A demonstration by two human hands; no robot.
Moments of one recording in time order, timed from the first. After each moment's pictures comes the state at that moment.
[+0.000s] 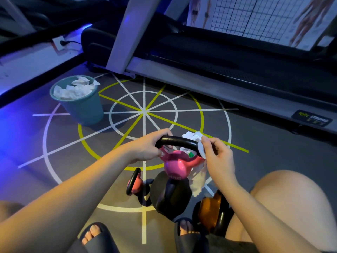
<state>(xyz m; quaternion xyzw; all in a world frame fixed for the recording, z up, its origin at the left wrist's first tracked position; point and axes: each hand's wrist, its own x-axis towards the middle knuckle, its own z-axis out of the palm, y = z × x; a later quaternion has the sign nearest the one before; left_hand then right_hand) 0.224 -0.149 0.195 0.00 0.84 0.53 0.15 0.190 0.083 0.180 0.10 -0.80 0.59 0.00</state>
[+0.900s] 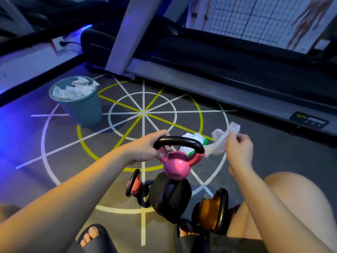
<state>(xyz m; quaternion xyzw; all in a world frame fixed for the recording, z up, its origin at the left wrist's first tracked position) 0.226 -0.154 0.192 -0.03 0.81 0.56 0.17 0.141 0.105 0.190 -0.17 -0.81 0.57 0.04</state>
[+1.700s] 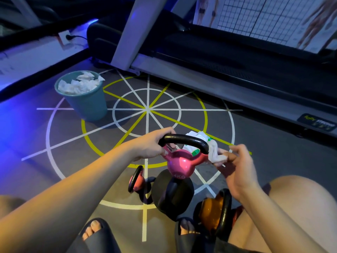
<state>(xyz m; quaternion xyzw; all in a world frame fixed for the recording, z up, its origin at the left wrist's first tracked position) 0.224 -0.155 0.190 -0.03 0.82 0.55 0.16 0.192 0.104 0.198 -0.12 -0.61 0.76 -0.18</state>
